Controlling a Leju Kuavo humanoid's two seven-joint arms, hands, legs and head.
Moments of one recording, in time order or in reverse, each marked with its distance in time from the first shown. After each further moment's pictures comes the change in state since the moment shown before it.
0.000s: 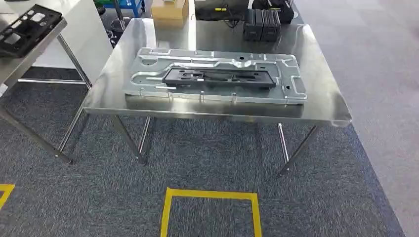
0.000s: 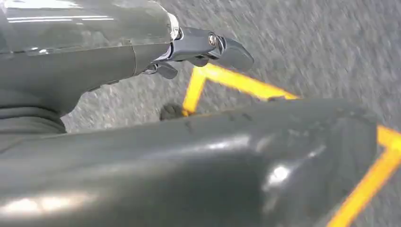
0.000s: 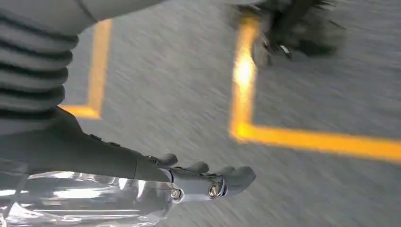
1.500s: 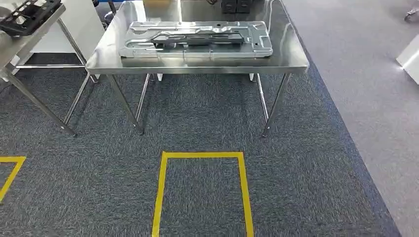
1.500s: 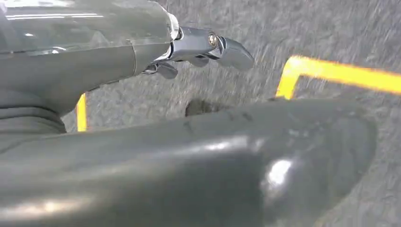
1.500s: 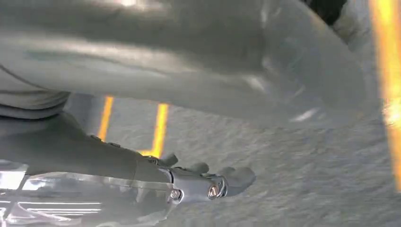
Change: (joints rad) left arm -0.019 -0.003 -0.011 0.003 -0.055 -0.018 0.010; right arm -0.020 0.034 -0.071 0.032 0.000 0.129 0.093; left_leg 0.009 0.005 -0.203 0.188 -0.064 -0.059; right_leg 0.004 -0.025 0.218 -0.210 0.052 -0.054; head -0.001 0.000
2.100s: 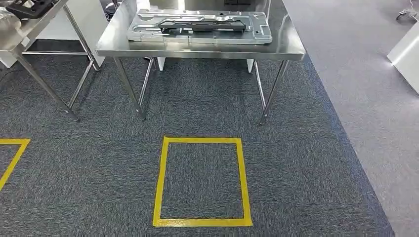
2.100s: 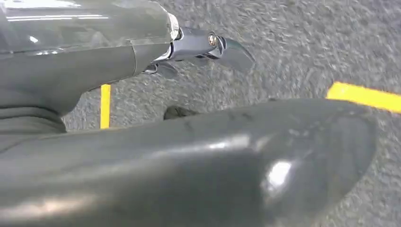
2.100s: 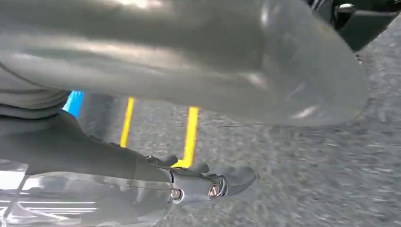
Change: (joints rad) left arm -0.006 -0.005 0.000 0.002 0.001 0.002 0.000; right arm 0.005 -0.005 -0.006 0.000 0.010 0.001 0.005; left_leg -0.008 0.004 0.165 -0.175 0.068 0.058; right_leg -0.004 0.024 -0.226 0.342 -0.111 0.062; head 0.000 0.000
